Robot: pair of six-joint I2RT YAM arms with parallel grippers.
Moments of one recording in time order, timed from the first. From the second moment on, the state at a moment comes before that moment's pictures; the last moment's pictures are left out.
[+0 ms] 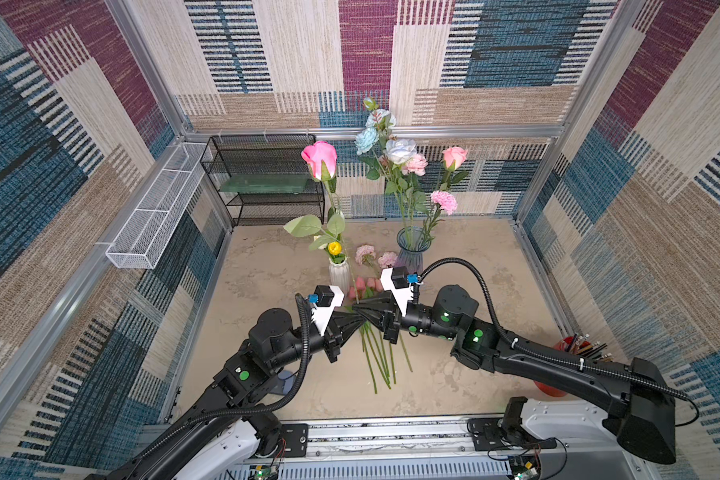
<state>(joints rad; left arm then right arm) -0.72 0.68 0.65 -0.10 0.40 -0.21 0.98 1.21 0.86 0.39 -0.34 0.23</state>
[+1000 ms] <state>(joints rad) -0.72 0.34 0.70 -0.57 0.25 -0.18 0.88 0.78 0.52 -0.09 -0.12 0.30</state>
